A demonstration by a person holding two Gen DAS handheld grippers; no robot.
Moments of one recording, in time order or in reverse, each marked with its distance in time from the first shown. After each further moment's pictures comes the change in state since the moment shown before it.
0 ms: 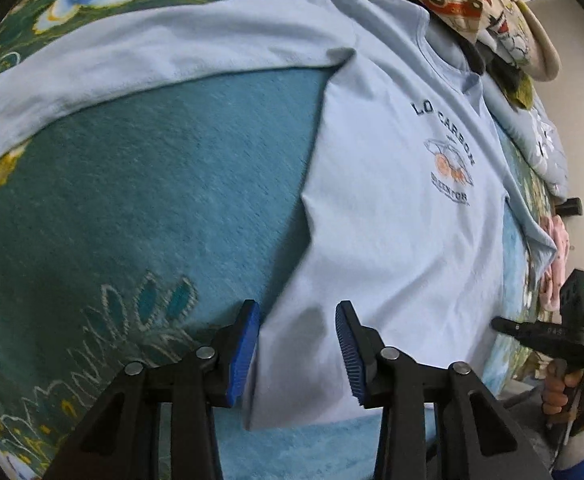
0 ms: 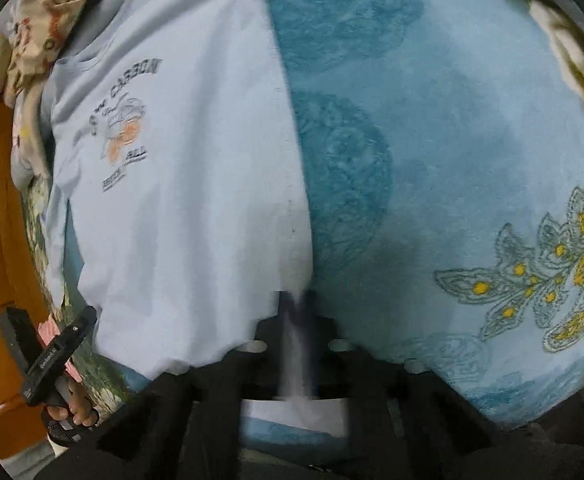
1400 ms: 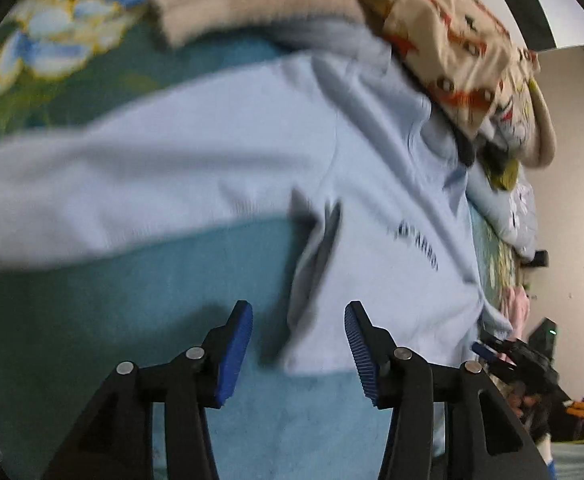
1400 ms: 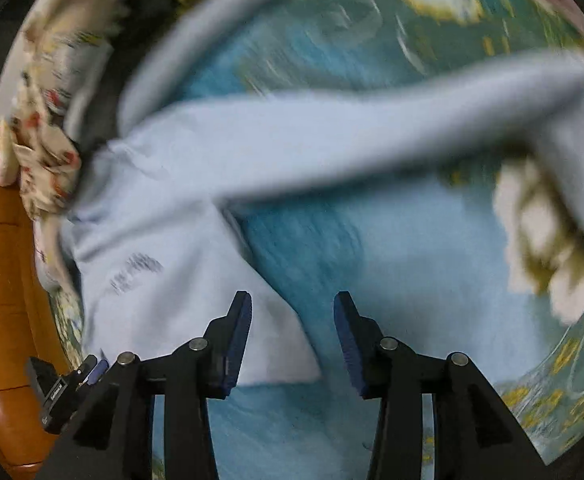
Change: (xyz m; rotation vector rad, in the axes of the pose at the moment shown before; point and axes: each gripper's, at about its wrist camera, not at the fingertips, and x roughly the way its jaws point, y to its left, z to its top) left arm 0.000 0.018 0.085 -0.121 -0.065 -0.188; right arm -0.054 -0.051 0.102 0.132 -0.233 0.078
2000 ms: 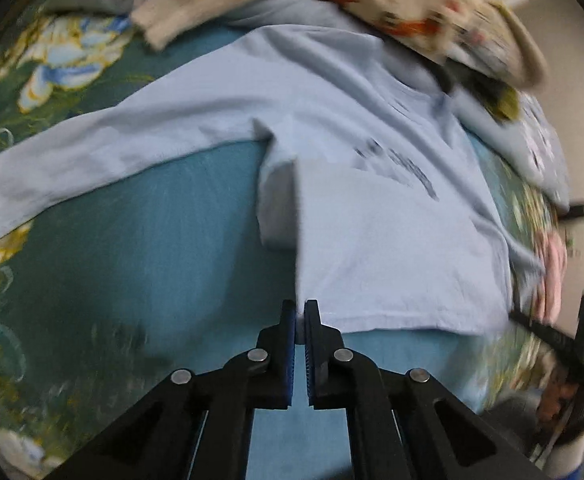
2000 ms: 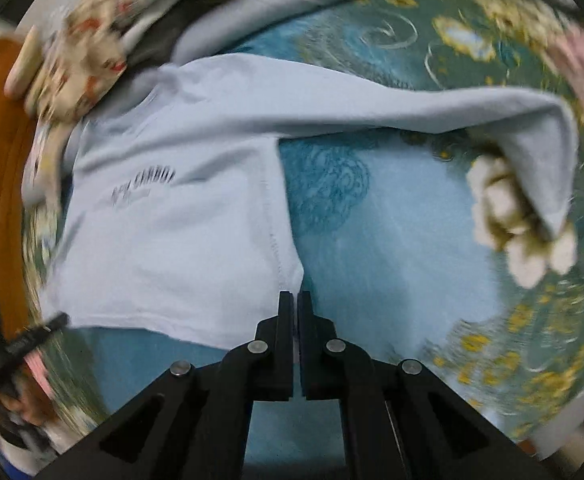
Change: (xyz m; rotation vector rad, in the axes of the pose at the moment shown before) left arm -0.057 -0.074 -0.081 0.170 0.036 0.243; right arm -0.046 0.042 -0.067 -0.290 -0.016 -0.165
